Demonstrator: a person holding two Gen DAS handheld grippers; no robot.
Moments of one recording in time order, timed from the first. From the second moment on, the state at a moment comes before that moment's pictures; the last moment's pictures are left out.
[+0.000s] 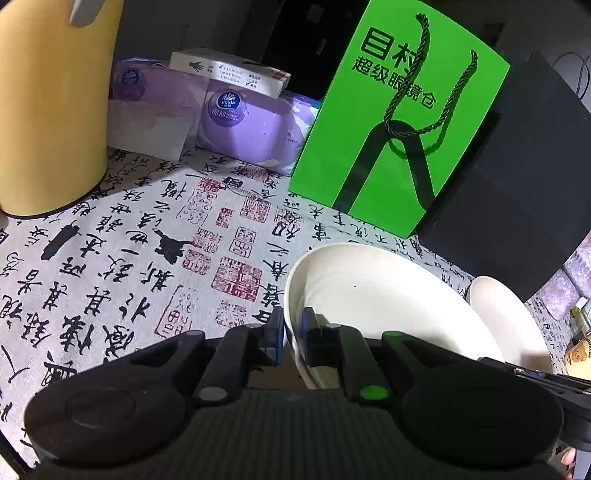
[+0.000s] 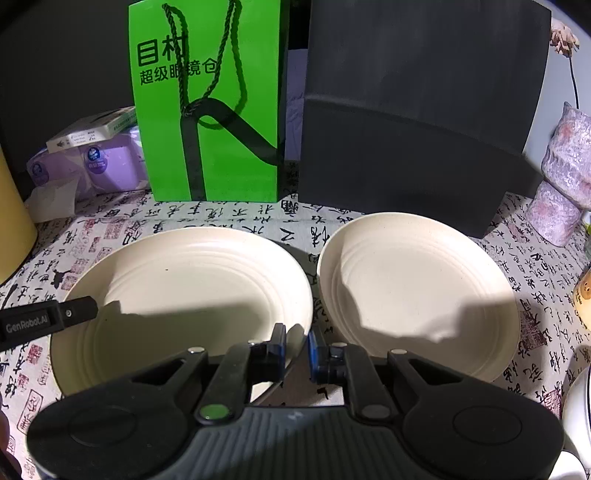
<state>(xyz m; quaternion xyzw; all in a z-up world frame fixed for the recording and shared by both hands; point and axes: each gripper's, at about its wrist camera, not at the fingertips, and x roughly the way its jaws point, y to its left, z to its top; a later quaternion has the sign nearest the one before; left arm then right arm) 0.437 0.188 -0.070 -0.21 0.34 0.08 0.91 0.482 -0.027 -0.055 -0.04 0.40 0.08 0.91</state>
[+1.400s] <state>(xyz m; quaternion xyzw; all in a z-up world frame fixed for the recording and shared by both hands) 0.400 0.169 -0.011 -0.21 0.24 0.04 0.95 0.437 -0.057 -0.006 0.01 0.31 0.10 0.95</state>
